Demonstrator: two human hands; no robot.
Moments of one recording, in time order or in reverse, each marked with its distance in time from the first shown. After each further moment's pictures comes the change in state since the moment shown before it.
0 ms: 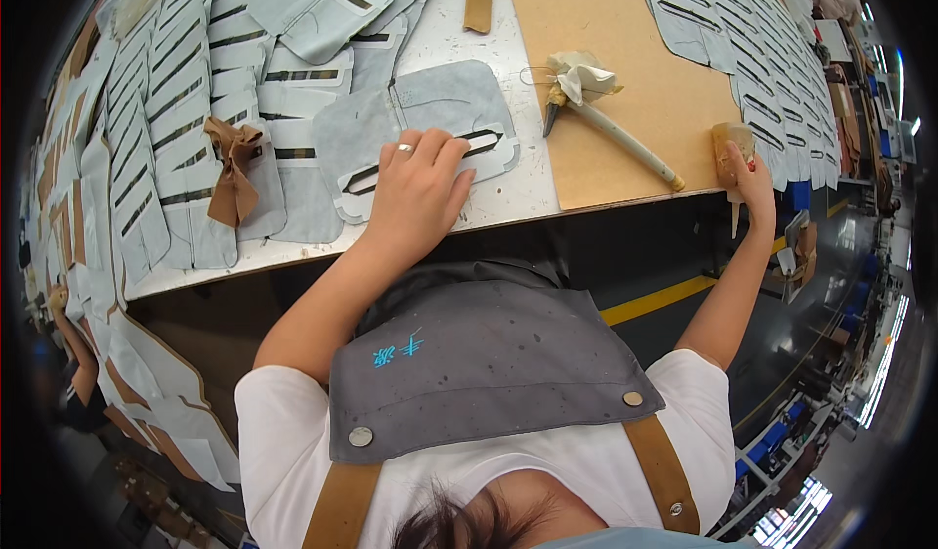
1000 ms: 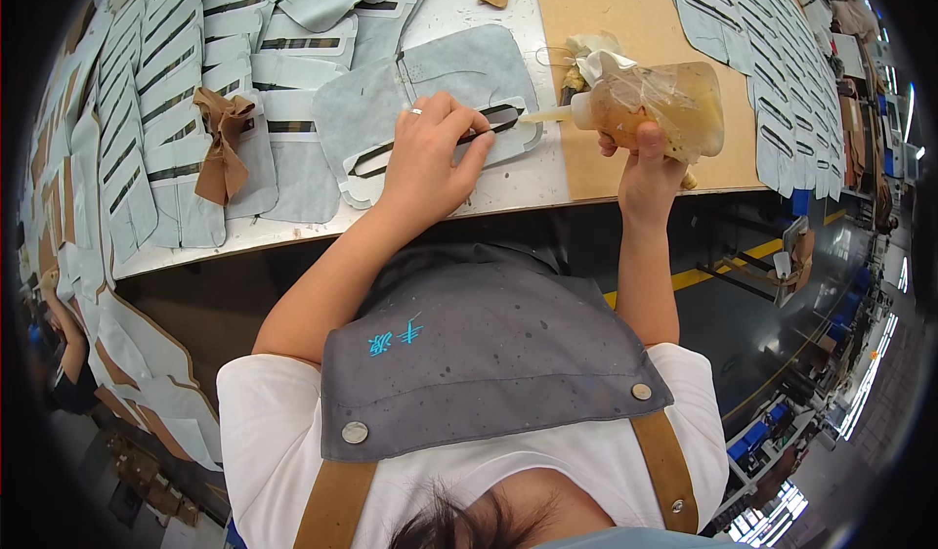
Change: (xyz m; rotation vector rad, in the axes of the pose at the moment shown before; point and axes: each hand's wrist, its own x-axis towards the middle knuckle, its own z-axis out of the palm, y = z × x) left_hand 0.007 -0.006 0.021 -0.313 0.080 -0.153; right_hand -0.139 -0.157 0.138 1.181 -0.124 -0.688
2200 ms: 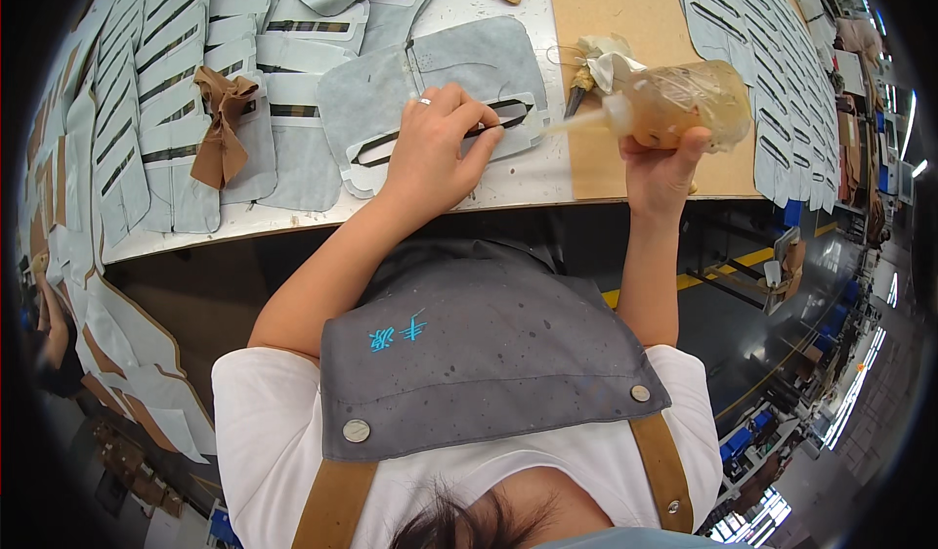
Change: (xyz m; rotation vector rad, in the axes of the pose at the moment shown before) left_hand -0.001 -0.001 0.001 -0.040 0.026 0.010; right_hand 0.012 0.010 -0.024 0.507 -0.072 0.290
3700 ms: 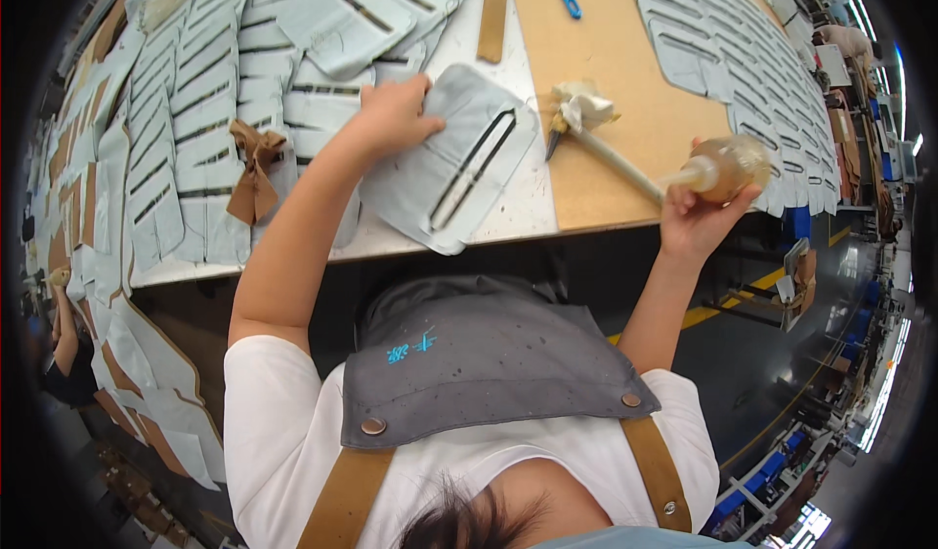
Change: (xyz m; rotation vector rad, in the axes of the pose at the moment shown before) left_hand 0.086 -0.043 -0.055 0.492 -0.359 -0.156; right_hand -0.011 -0.052 -0.033 0.201 0.285 -0.305
